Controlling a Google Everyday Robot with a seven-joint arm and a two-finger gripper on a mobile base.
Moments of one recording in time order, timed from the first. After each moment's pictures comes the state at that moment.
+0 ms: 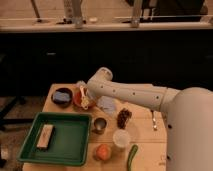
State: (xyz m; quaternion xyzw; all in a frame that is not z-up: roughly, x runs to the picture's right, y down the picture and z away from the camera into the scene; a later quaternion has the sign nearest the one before) arm -0.092 0.064 0.859 -0.24 -0.02 0.46 0.86
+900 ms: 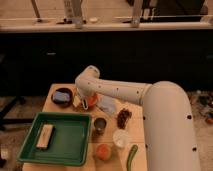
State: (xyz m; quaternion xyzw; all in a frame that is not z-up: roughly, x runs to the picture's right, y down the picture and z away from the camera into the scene) arm -0.134 0.059 0.892 -0.26 -0.01 0.43 0.87
